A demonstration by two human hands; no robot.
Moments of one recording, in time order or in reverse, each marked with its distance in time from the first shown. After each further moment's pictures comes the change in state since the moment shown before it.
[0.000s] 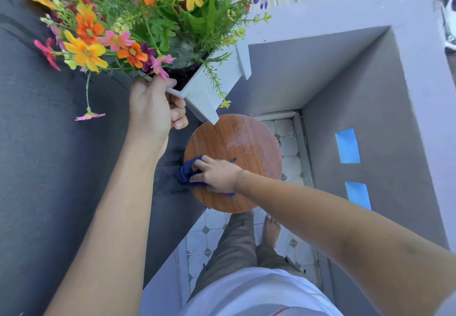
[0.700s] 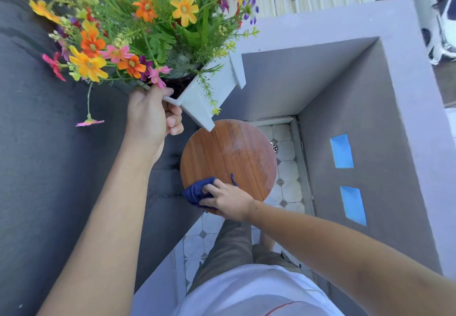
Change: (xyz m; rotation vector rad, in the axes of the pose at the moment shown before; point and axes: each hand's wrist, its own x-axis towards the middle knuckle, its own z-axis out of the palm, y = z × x) left_hand 0.000 0.001 -0.002 -0.015 -0.042 -0.010; right_hand -0.059 -0.027 0.045 0.065 0.115 0.026
